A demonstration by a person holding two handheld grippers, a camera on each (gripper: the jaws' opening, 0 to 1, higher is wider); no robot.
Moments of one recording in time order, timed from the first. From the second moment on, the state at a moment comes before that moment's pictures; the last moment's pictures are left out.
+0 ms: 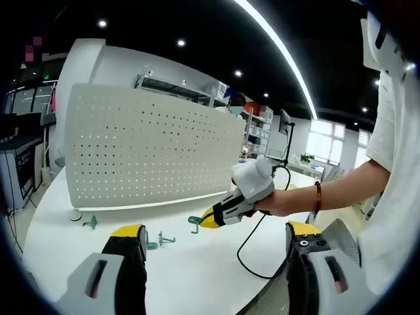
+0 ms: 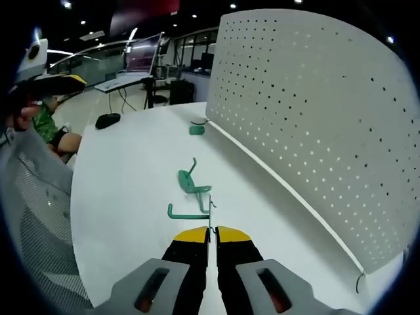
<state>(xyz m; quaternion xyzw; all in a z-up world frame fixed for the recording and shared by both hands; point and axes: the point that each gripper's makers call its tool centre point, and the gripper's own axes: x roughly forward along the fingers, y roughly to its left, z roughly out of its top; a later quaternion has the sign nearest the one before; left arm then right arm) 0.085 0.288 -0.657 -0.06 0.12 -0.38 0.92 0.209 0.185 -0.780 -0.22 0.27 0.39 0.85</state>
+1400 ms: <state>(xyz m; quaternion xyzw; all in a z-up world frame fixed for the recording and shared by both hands) 0.100 0.291 -0.637 -0.16 0.09 -0.43 0.88 0.153 0.250 -0.672 -0.12 0.12 0.40 0.90</state>
